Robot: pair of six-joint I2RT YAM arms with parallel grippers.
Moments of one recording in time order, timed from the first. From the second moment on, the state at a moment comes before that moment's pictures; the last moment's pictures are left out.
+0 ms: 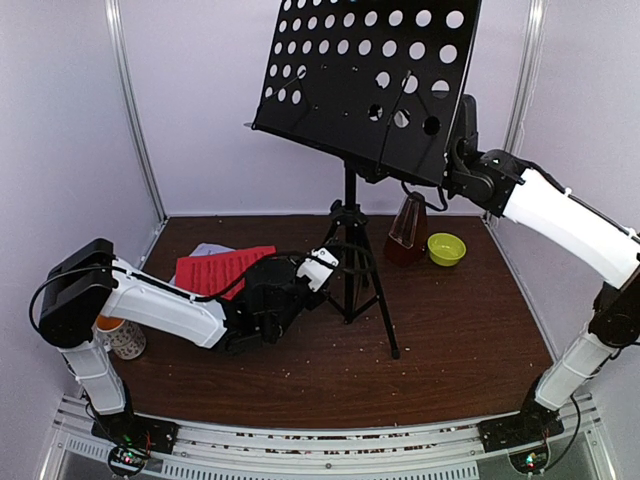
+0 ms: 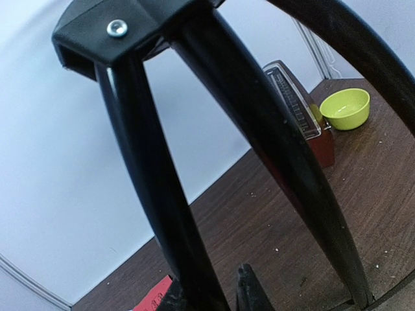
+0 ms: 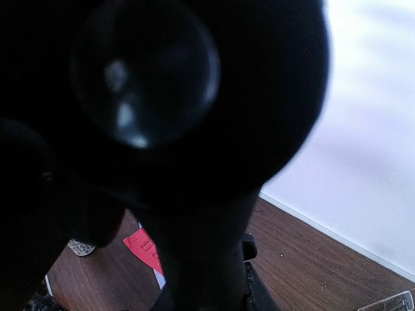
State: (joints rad) left arm -1.12 1.78 0.92 0.76 -0.66 0.52; right arm 0.80 1.58 1.71 -0.24 -0.05 0.09
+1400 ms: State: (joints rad) left arm -1.14 1.80 0.96 0.71 -0.65 0.50; right arm 0.79 1.14 0.87 0.33 -0.07 0.28
